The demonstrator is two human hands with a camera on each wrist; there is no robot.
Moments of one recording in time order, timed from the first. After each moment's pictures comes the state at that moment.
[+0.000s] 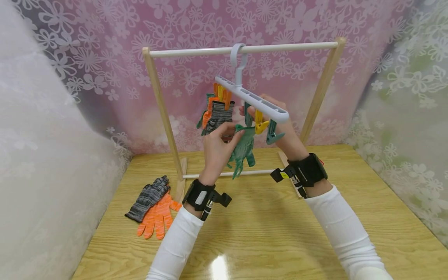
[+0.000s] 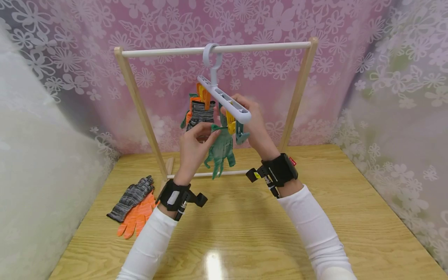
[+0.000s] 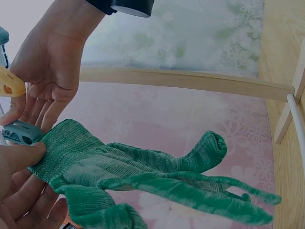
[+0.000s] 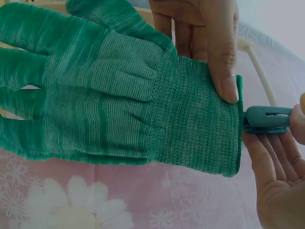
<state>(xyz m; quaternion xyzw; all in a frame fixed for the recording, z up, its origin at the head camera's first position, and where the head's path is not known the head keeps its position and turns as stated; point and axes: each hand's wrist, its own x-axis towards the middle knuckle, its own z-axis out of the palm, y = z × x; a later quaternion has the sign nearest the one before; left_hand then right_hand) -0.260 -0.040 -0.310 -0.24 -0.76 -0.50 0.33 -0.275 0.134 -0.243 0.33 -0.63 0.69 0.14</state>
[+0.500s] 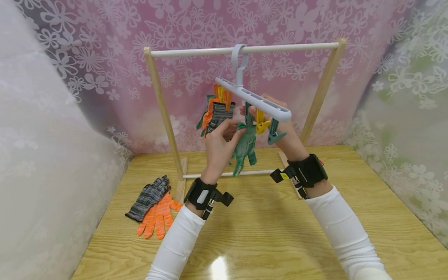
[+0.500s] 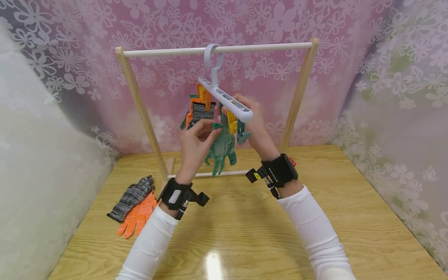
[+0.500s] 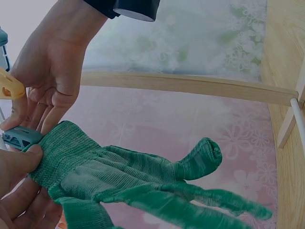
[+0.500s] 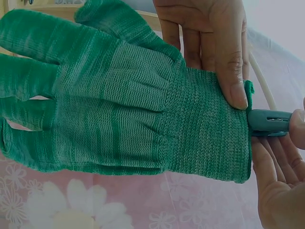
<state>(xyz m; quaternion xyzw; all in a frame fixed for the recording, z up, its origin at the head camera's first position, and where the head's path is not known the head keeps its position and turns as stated) -0.260 -0.036 -0.306 -0.24 -0.75 -0.51 0.35 -0.270 0.128 -0.239 0.32 -0.60 0.72 0.12</state>
